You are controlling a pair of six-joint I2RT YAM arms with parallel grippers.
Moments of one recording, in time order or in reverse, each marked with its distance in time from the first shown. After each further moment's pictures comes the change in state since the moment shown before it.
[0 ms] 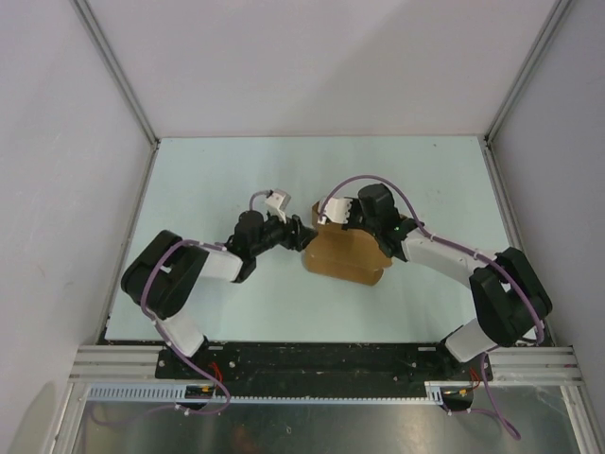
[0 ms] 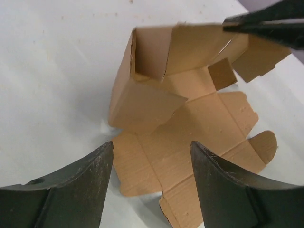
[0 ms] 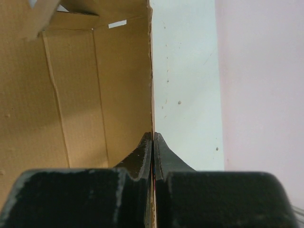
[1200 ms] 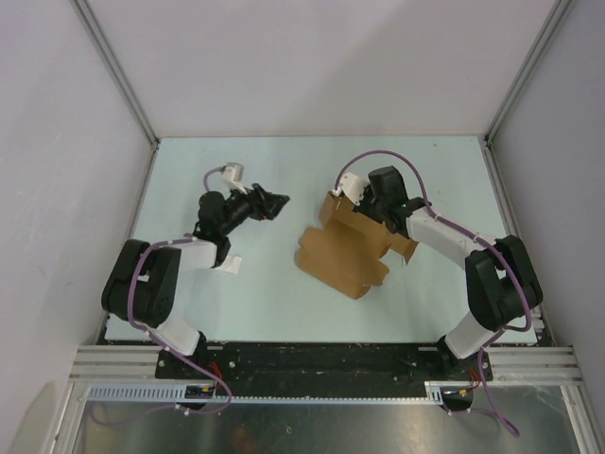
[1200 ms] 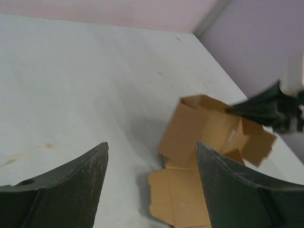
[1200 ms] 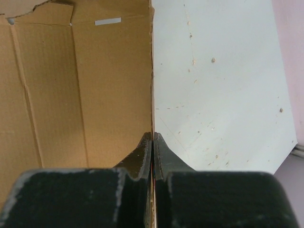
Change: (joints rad) left arm 0.296 -0.127 0.012 0.005 0.101 -0.219; right arm -0.125 0.079 0.154 -0.240 -0.047 0.292
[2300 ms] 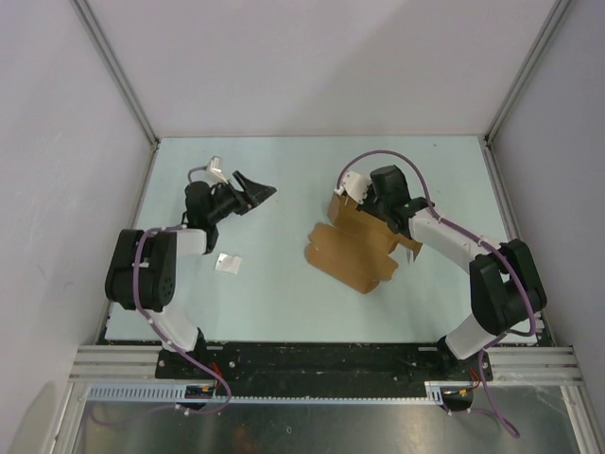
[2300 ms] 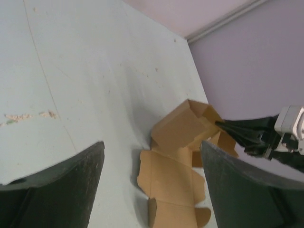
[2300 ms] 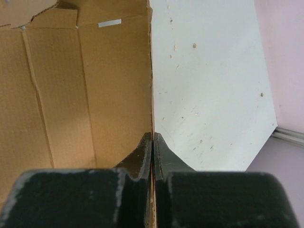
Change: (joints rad) left arm 0.129 0.136 0.119 -0.078 0.196 -0.312; right arm -0.001 -0.029 0.000 -0.023 0.084 -0.046
